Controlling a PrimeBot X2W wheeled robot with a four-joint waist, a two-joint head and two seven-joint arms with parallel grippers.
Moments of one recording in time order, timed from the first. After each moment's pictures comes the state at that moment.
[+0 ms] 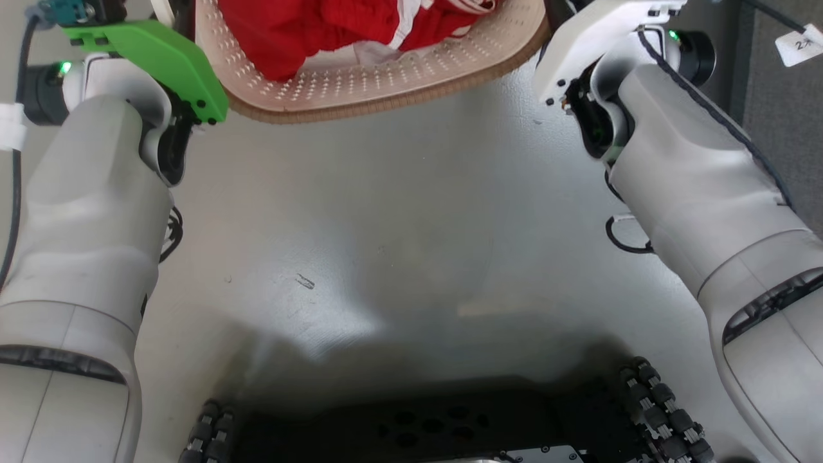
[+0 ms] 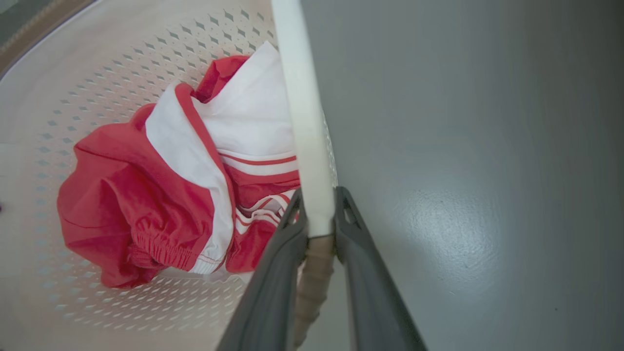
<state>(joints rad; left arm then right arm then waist) -1.15 0.07 -0.48 1.13 -0.63 -0.09 -0.12 -1.16 -0.03 0.74 1.13 0.82 -0.05 -0.22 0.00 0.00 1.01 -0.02</state>
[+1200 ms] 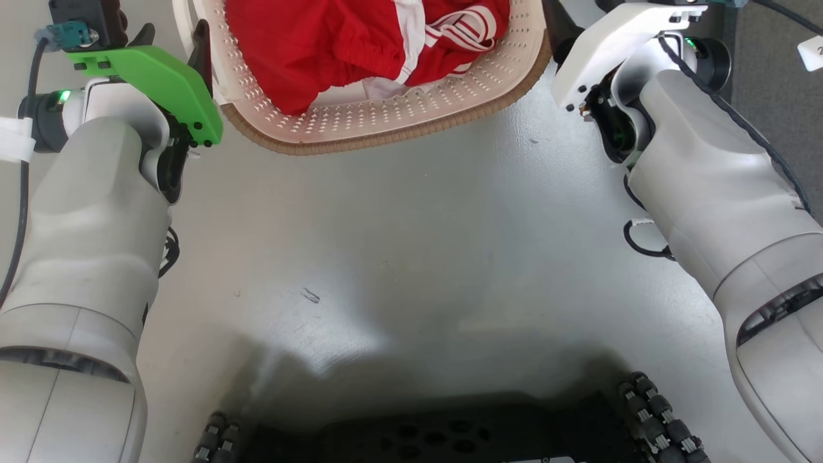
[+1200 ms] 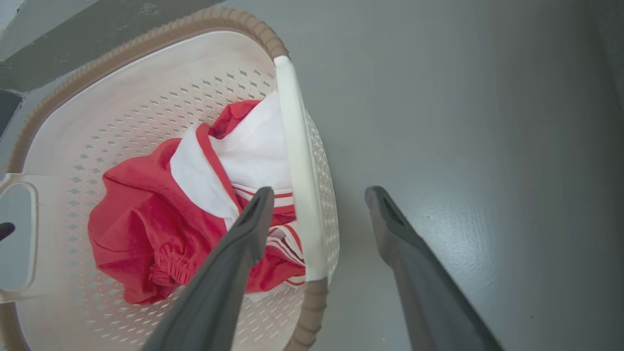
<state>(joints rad) -1.16 0.06 -0.49 1.24 -0.63 -0.11 -0.15 -1.15 -0.06 0.76 1.14 0.86 0.04 -0.22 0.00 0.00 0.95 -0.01</state>
